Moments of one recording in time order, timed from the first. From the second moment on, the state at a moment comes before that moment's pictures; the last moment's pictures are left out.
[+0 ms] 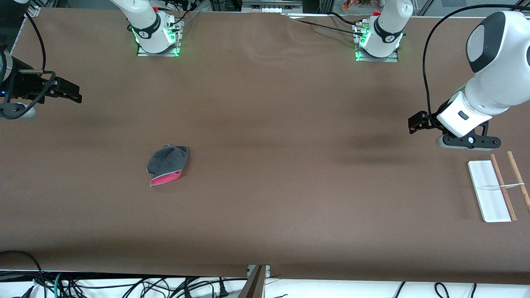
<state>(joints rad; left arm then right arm) -0.08 0.12 -0.03 -1.71 0.01 1.77 -0.06 0.07 0.12 -0.03 -1.43 -0.01 1.41 0.00</state>
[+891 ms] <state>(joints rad) -0.08 0.12 -0.03 -1.71 0.01 1.77 -0.06 0.07 0.20 -0.03 -1.43 -0.01 1.48 0.00</state>
